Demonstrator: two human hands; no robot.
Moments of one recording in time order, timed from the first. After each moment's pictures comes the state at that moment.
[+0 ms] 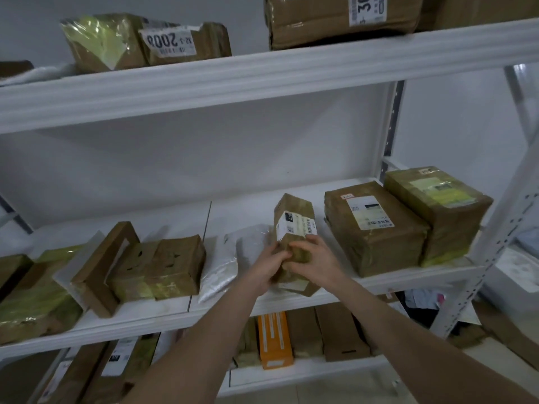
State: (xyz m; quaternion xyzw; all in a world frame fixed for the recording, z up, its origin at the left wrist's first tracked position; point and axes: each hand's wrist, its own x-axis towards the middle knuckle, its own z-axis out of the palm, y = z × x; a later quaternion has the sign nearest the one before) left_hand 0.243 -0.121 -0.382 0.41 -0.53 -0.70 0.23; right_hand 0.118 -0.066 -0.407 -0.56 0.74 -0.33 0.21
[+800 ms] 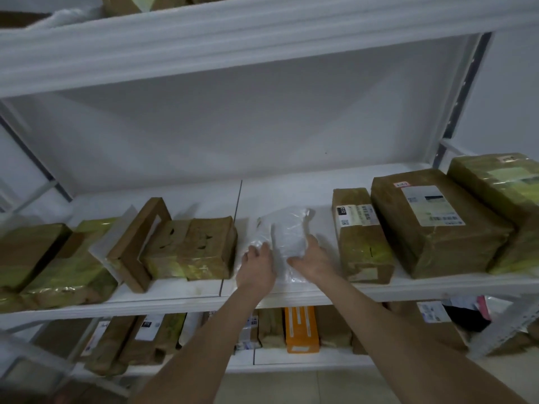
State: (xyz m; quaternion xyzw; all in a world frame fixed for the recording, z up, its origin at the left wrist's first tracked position) left_hand 0.328 -0.173 -0.449 0.59 -0.80 -0.12 0.06; right_hand 0.195 -0.138 -0.432 -0.42 0.78 -0.30 0.36
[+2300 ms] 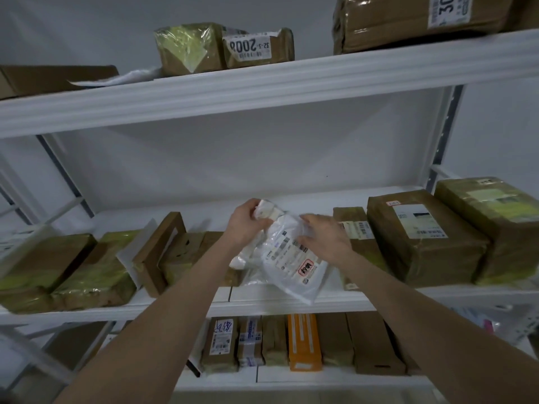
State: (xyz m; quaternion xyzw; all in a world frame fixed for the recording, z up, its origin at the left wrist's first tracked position) left_hand 0.350 -0.178 -0.310 0.47 -0.73 -0.35 0.35; right_hand 0.172 -0.118 -0.347 -0.62 0.74 -0.24 0.12
